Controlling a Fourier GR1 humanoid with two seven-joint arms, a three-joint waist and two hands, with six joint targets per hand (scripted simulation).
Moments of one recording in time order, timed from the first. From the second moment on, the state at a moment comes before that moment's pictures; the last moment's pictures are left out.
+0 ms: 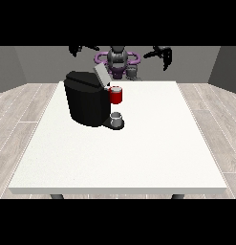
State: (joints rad) left arm -0.52 0.02 0.37 -0.71 -0.36 -0.33 -0.28; right arm -0.24 -0.15 -0.08 -1.30 0.09 -0.01 0.02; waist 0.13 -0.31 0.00
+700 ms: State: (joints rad) left arm -0.41 0.00 0.20 -1.01 -0.21 -0.29 -0.20; right arm -0.45 -0.19 -0.21 -1.17 -0.04 0.01 0.10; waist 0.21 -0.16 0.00
